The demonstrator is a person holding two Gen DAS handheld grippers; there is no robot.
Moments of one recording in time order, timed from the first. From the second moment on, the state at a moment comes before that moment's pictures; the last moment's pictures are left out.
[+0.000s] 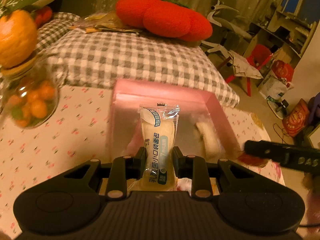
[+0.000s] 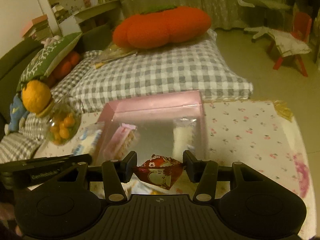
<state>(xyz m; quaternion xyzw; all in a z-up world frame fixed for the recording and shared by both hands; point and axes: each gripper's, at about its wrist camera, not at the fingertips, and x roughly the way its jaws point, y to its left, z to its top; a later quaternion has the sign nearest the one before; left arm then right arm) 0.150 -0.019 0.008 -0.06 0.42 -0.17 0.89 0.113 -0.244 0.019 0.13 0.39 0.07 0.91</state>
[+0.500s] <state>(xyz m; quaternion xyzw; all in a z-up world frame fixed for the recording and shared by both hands) 0.205 -0.063 -0.024 -0.05 0.44 -0.17 0.88 0.180 -0.253 -0.018 0.20 0.41 0.05 0.89</state>
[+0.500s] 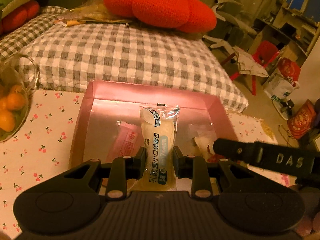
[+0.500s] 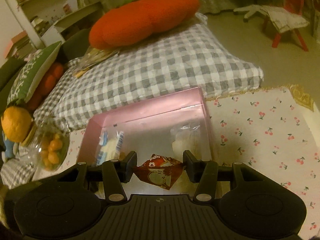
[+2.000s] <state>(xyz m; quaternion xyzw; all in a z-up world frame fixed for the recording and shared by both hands) 0.164 -0.048 -0.011 -0.02 0.43 -0.18 0.88 0.141 -0.259 0.003 0.21 0.40 0.01 0.89</state>
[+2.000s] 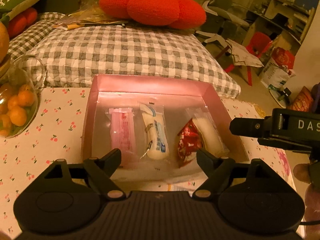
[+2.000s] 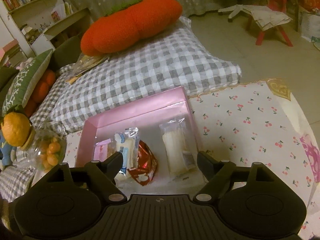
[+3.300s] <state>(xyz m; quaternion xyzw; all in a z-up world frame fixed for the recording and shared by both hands) 0.069 0.010 -0.015 0.01 0.43 -0.20 0.88 0.028 -0.232 0.013 0.09 0.38 0.02 0.92</state>
